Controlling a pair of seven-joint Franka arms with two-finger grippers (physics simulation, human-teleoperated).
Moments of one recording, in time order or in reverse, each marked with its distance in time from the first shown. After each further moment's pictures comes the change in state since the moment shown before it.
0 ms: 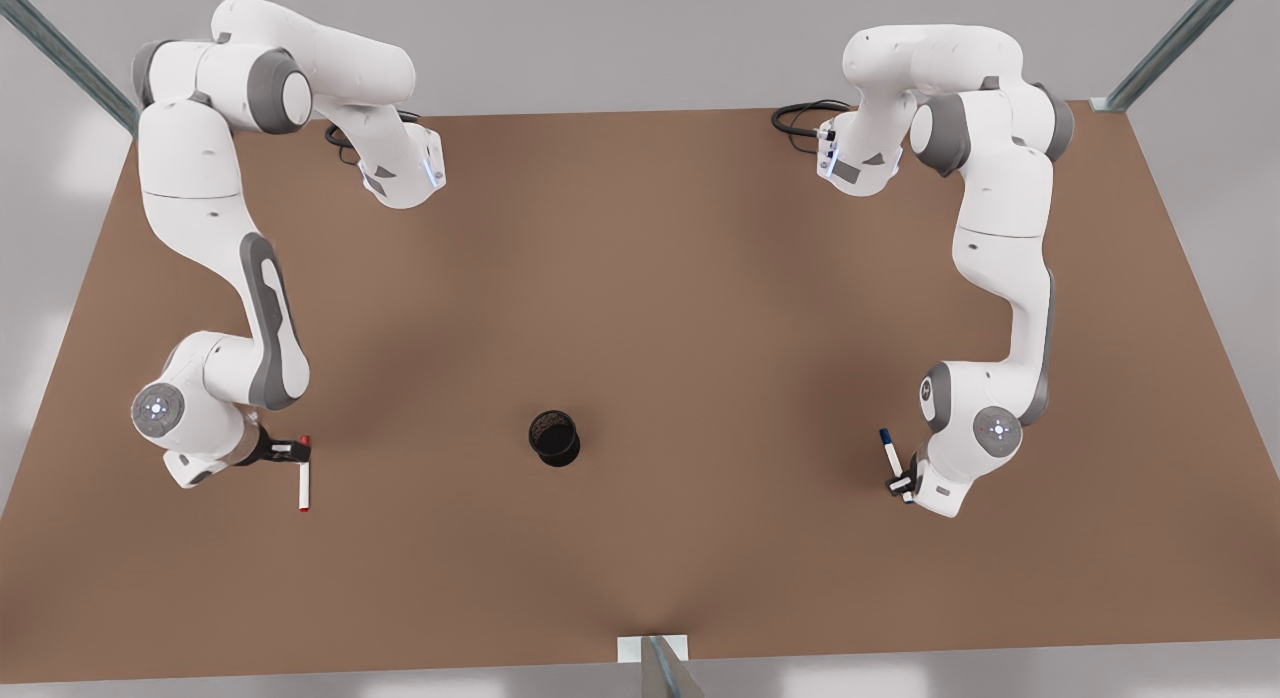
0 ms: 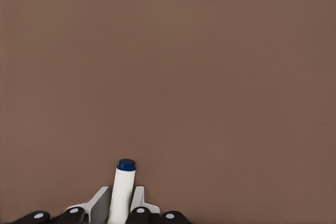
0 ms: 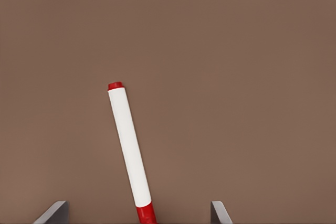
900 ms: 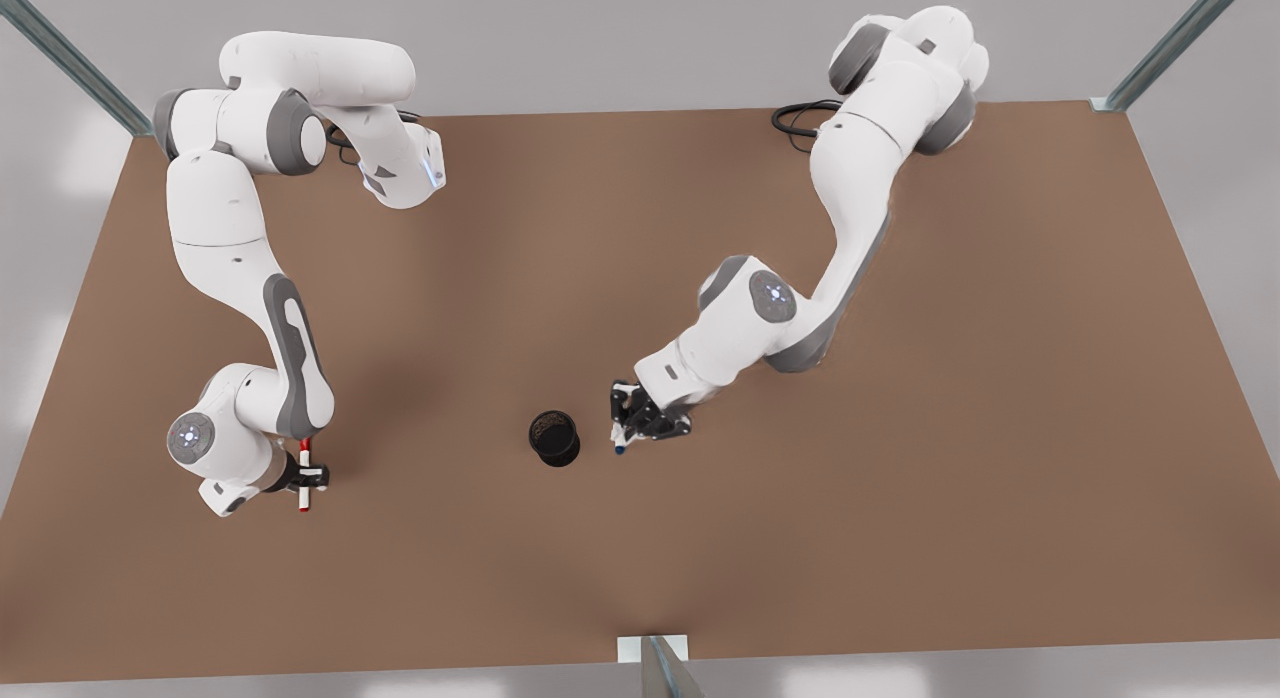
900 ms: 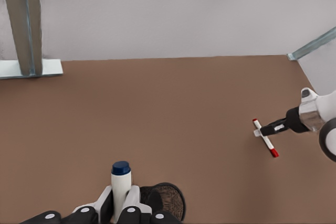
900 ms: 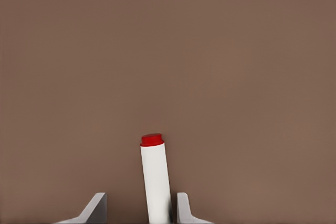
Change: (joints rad) left arm -0.522 -0.043 -0.163 0.383 -0.147 0.134 0.141; right arm 0.022 0.157 0.012 0.105 0.099 0.079 -0.145
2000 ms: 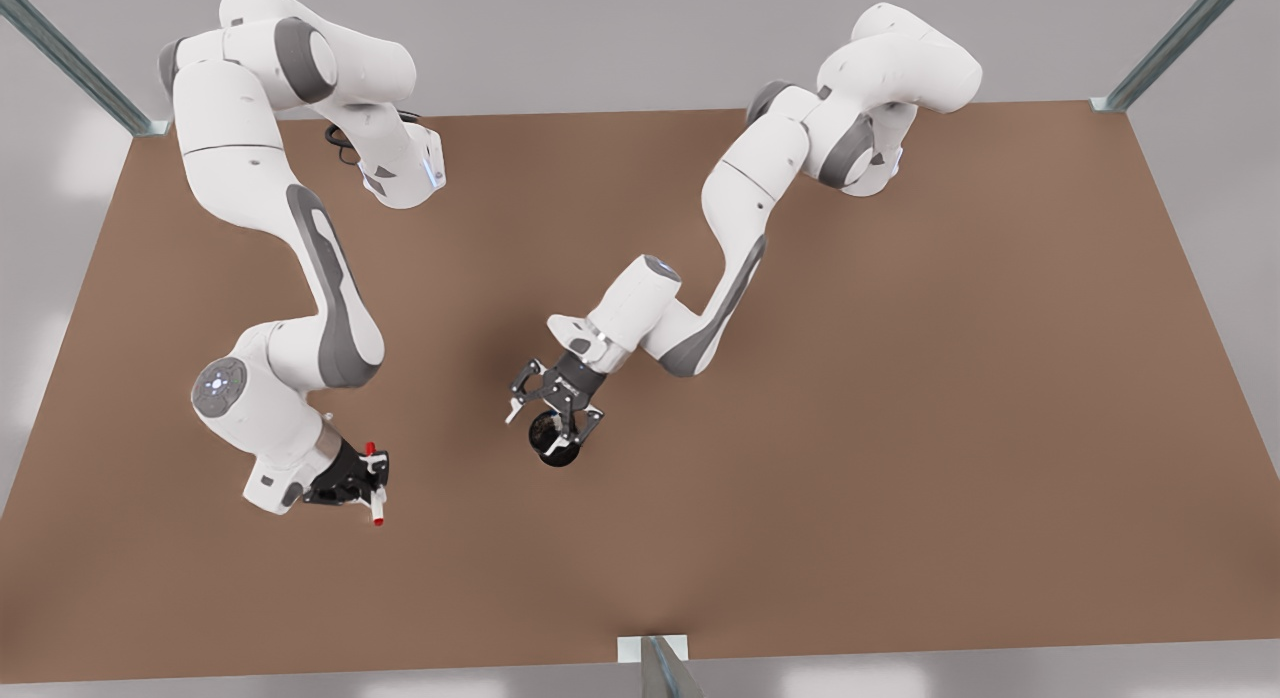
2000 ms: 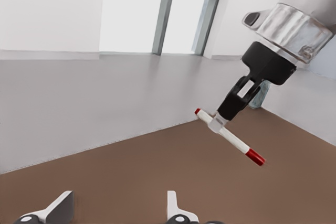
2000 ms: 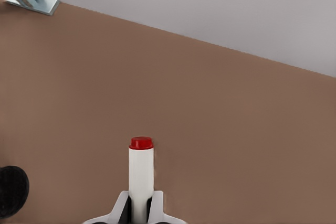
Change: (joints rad) left arm -0.289 0.297 0.264 0.186 0.041 0.635 0.003; right arm 0.070 -0.269 0.254 0.057 0.013 -0.084 -0.064
